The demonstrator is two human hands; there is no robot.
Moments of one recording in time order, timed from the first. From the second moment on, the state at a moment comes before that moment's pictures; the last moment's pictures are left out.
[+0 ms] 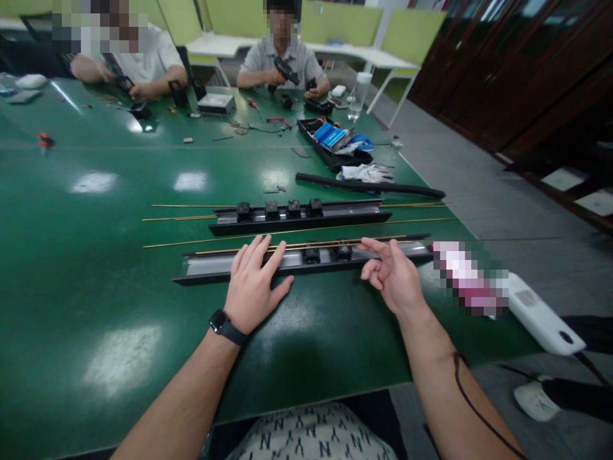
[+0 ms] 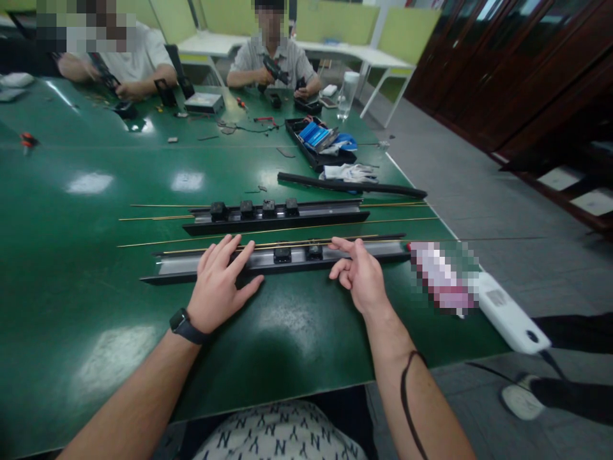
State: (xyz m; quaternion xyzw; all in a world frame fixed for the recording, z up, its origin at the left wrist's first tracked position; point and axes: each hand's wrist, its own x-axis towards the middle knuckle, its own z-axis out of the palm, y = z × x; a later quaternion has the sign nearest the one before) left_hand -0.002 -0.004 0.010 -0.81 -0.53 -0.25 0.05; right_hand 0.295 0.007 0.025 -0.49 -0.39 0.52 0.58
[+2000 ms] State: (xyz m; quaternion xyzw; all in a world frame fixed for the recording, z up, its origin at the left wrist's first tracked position) left_hand -0.001 -0.004 0.009 -0.80 -0.53 -0.25 0.05; right_hand 0.296 0.007 0.021 -0.48 -0.40 0.53 0.57
